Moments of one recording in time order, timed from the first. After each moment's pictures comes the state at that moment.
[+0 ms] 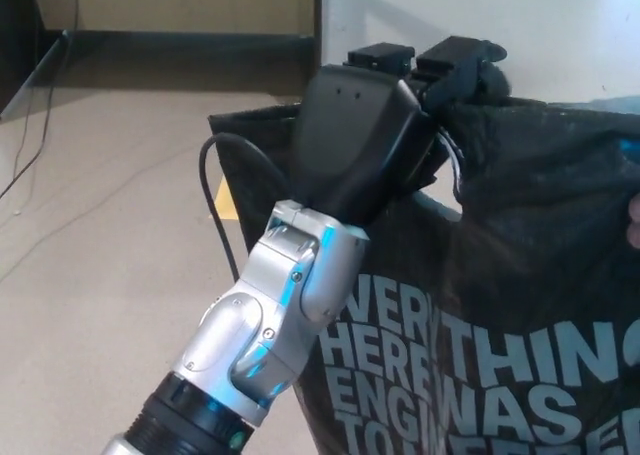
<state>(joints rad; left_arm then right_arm) -0.75 0.09 -0.37 0.20 0.89 -0.14 0.45 -0.23 -0.48 0.21 1.22 -0.32 -0.28 0.05</state>
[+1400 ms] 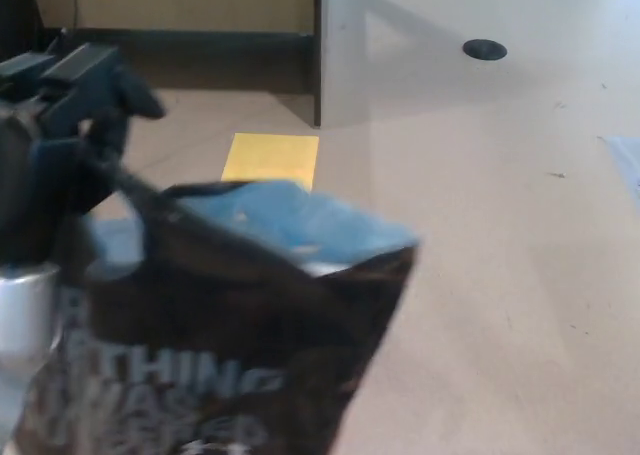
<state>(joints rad) -0.35 0.51 0.09 -0.01 0.73 -0.37 0.59 -0.23 -0.47 0.22 1.24 -0.32 -0.28 0.05</state>
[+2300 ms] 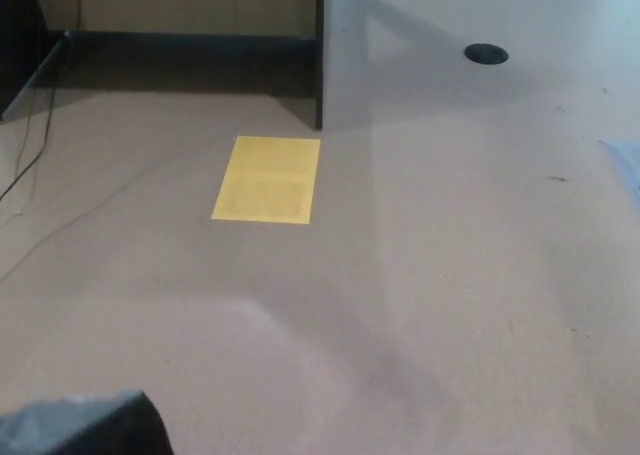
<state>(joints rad) 0.01 0.69 0.15 0.78 0.71 -0.69 0.88 -0.23 -0.44 0.22 1.25 -0.32 -0.28 0.05</state>
